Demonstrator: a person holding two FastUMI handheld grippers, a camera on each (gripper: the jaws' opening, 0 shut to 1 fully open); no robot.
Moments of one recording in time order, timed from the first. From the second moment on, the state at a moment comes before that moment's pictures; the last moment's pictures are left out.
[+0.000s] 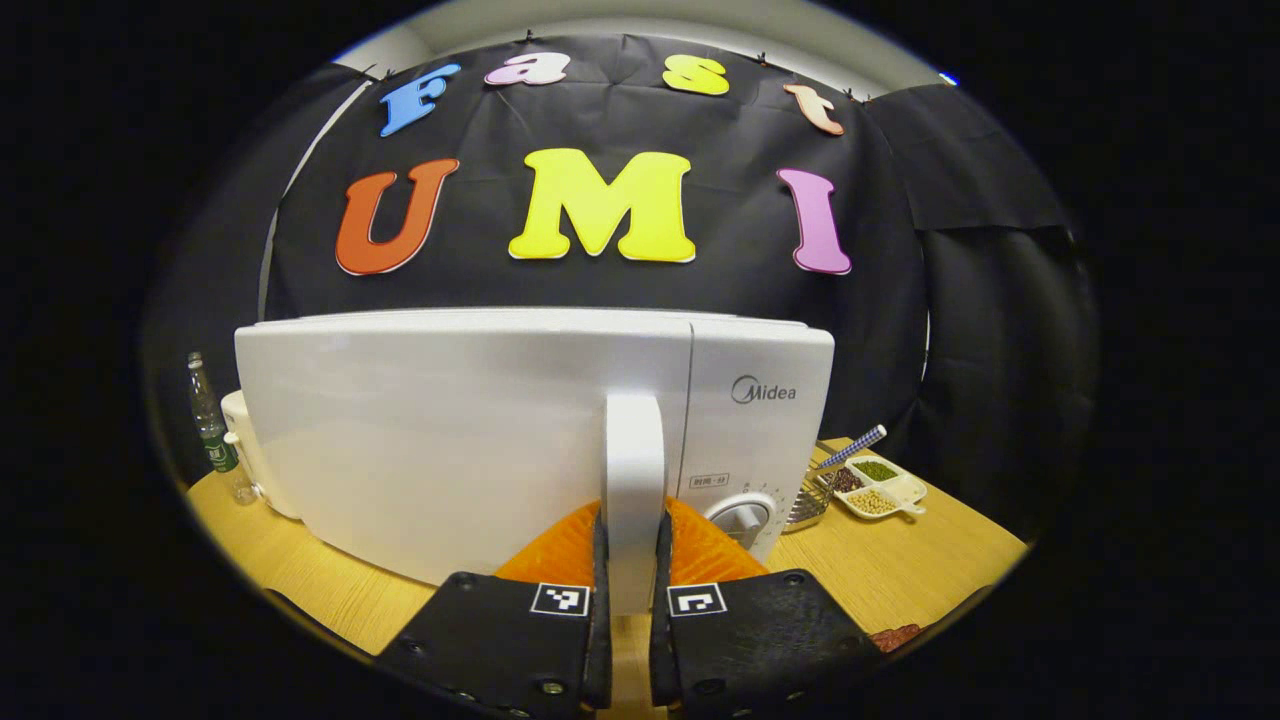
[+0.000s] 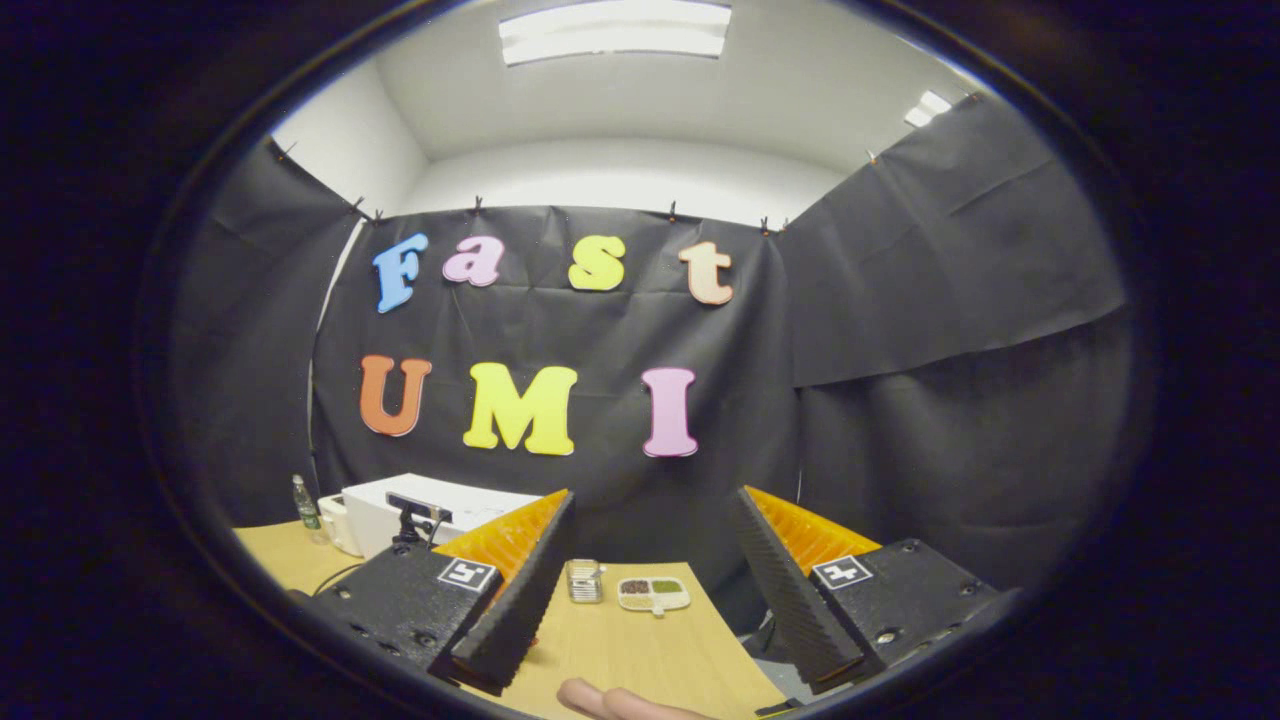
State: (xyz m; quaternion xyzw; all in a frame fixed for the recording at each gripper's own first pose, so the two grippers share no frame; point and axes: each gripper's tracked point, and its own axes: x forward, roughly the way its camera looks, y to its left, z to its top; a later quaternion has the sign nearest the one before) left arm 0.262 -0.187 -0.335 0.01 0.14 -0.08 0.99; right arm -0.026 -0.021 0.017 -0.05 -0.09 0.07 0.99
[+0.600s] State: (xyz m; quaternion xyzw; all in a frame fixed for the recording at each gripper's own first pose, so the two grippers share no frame) left arm 0.224 -0.180 -0.325 0.00 0.12 -0.12 0.99; right arm -0.047 -0.023 0.009 -0.05 -0.09 0.08 0.99
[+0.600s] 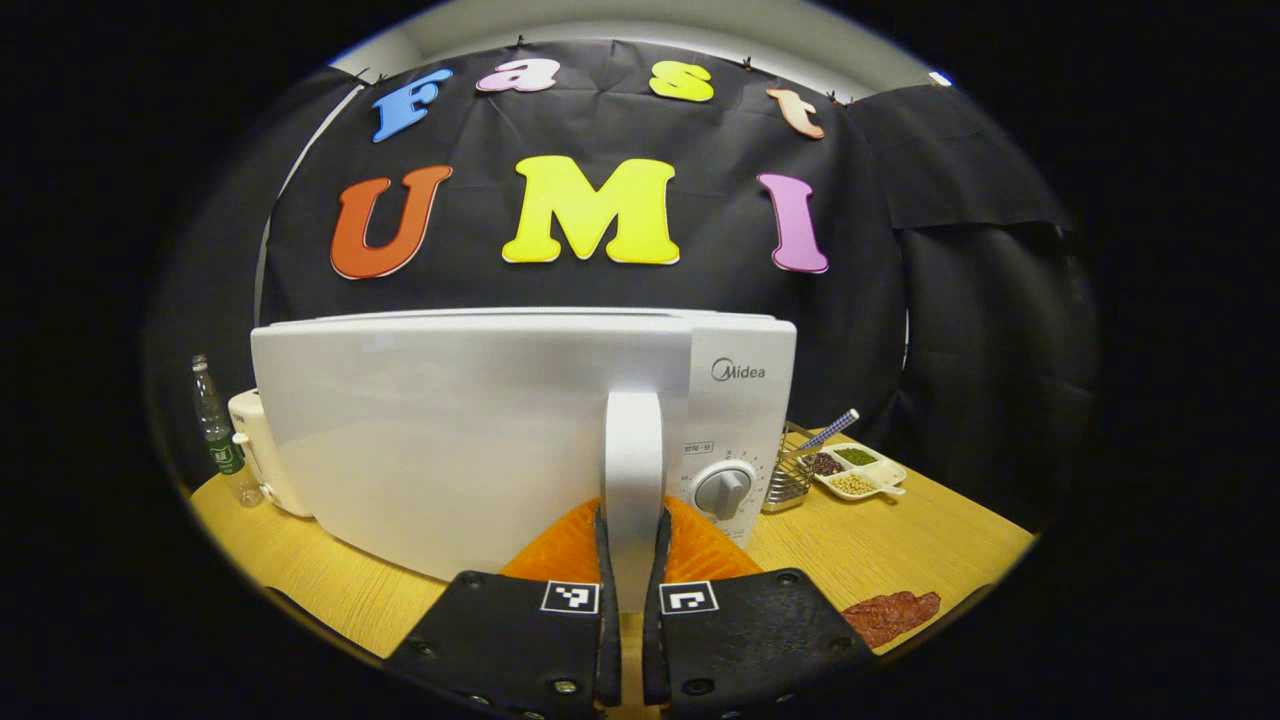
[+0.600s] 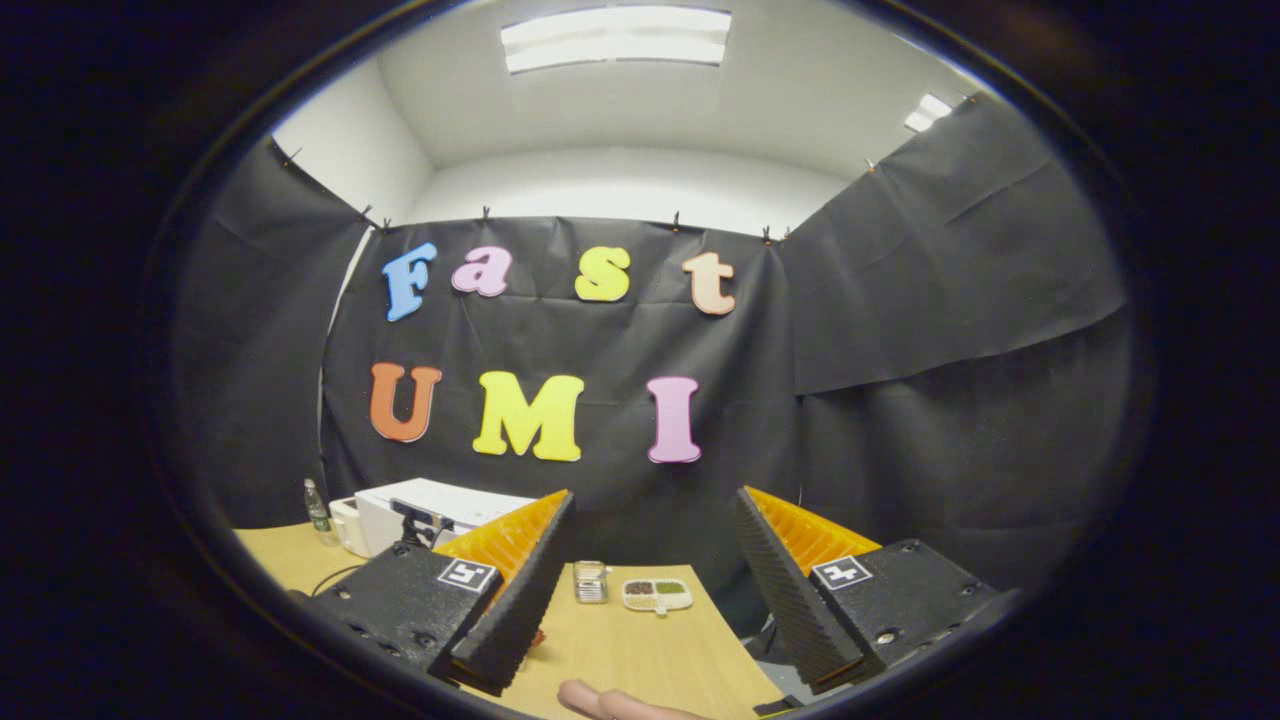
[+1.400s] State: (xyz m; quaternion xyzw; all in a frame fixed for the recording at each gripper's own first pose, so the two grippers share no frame) left arm 0.083 -0.071 -0.311 0.00 0.08 -0.15 0.99; right arm -0.088 0.064 -0.034 -0.06 -0.05 0.15 0.99
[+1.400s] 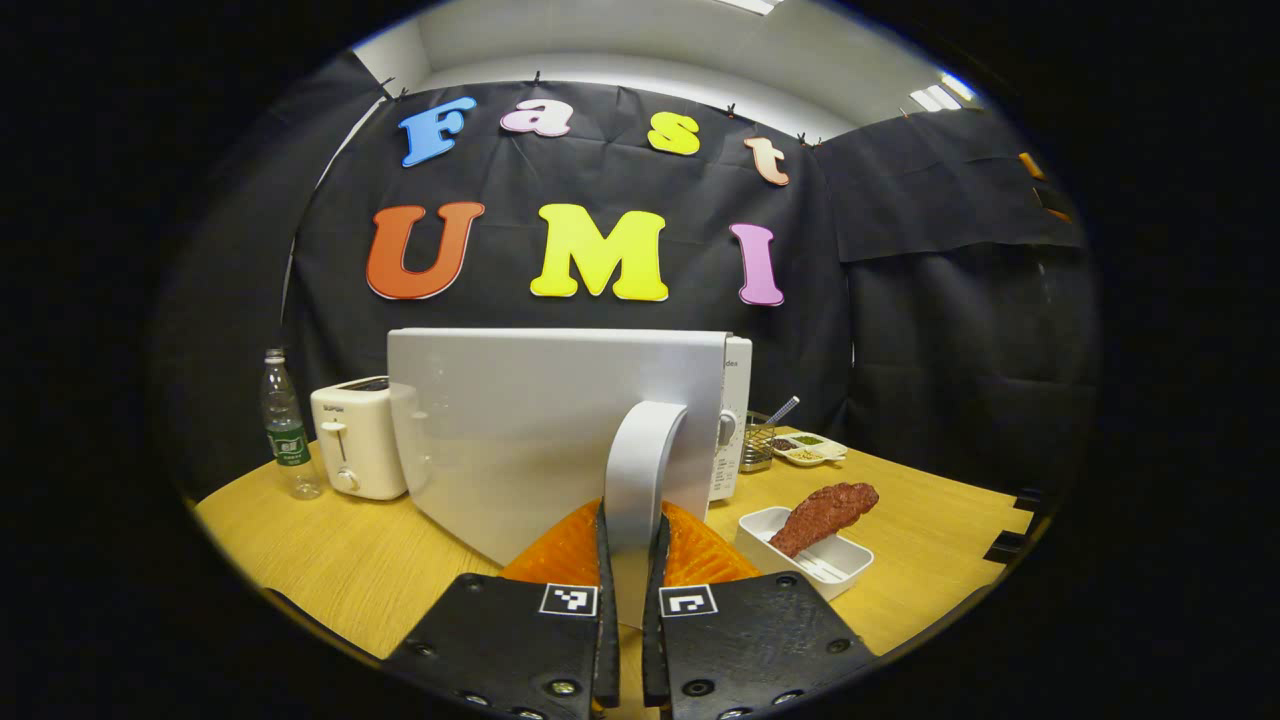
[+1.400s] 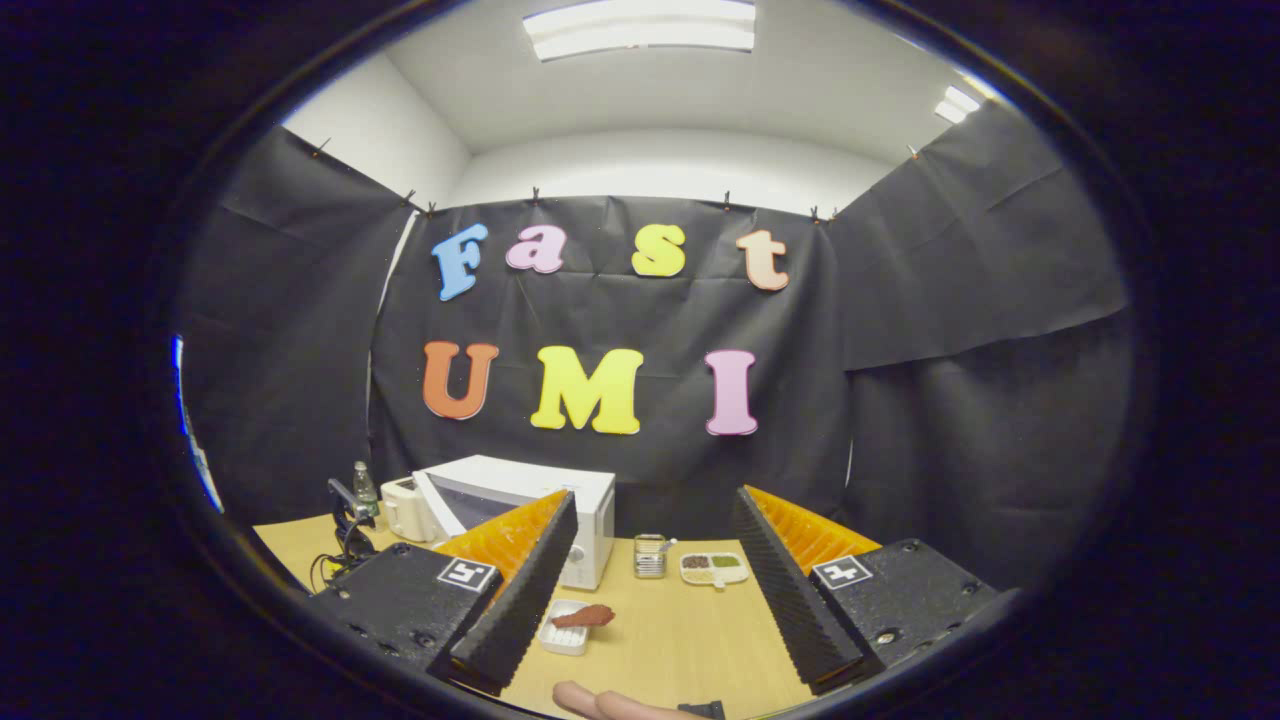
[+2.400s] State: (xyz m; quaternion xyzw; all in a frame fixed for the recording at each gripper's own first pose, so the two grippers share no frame) left arm -0.065 0.081 -0.215 -0.03 0.05 0.00 1.00; right arm -0.085 0.097 -0.038 -0.08 -0.04 0.16 0.98
